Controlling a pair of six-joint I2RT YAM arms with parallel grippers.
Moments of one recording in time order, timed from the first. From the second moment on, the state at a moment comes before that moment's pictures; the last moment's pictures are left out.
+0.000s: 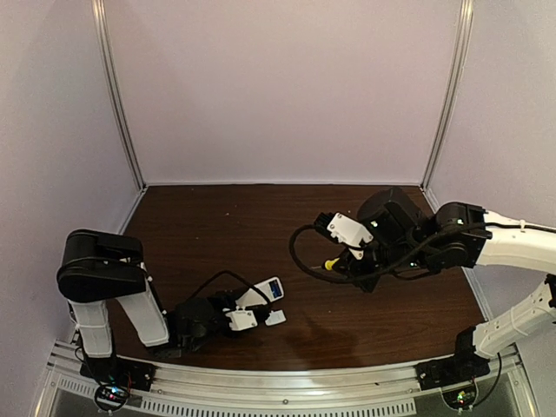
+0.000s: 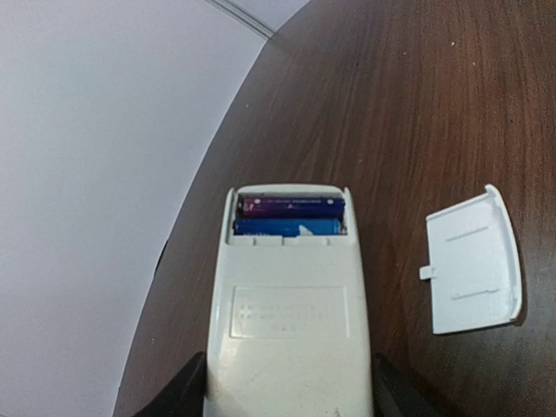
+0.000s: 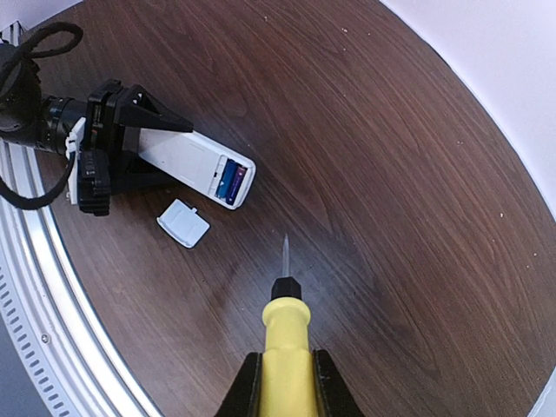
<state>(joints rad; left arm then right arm) -1.20 1.93 0.29 1.33 -0.49 0.75 1.14 1.24 1.16 -0.74 0.25 0.05</state>
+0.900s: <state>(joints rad) -1.21 1.63 0.46 0.66 -0.19 0.66 1.16 1.28 1.16 -0.77 0.17 -0.03</state>
